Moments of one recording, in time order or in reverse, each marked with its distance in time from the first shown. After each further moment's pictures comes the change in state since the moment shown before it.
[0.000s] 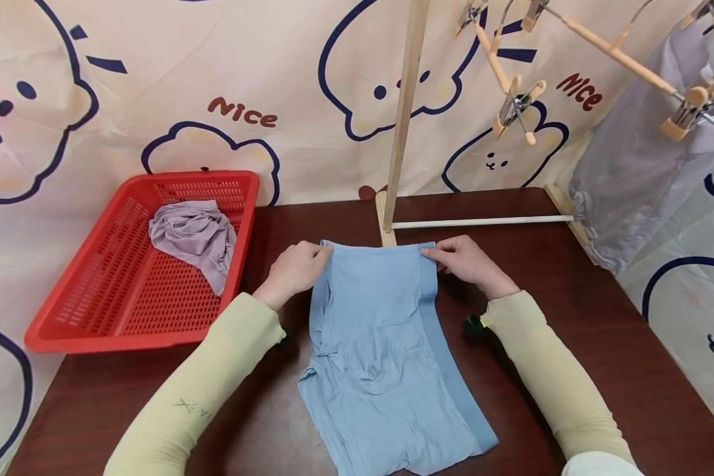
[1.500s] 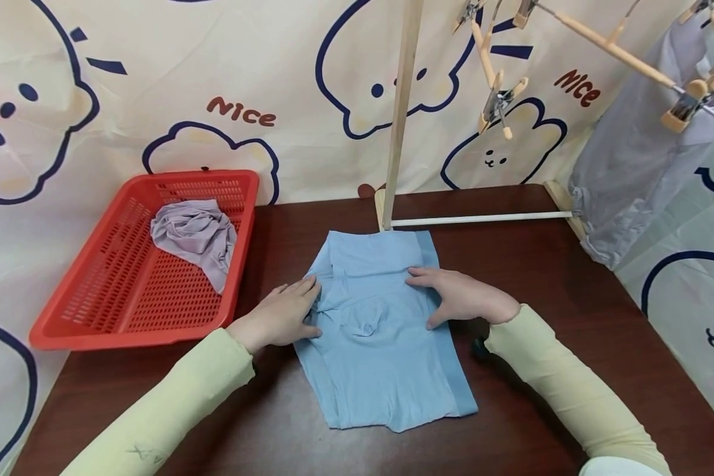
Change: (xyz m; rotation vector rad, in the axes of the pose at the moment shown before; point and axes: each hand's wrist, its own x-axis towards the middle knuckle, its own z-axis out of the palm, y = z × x) left_hand -0.060 -0.021 0.009 0.461 -0.344 0.241; right_hand -0.047 -0.020 0.022 -0.534 -0.434 -0.199
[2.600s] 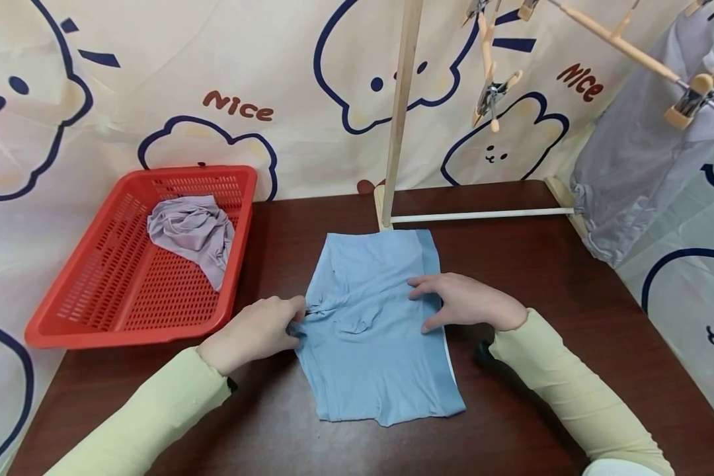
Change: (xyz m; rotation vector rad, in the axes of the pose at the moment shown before) left_hand -0.037 0.000 -0.004 -0.154 0.073 -0.003; right_hand -0.013 -0.010 0.001 -0.023 0.012 -0.054
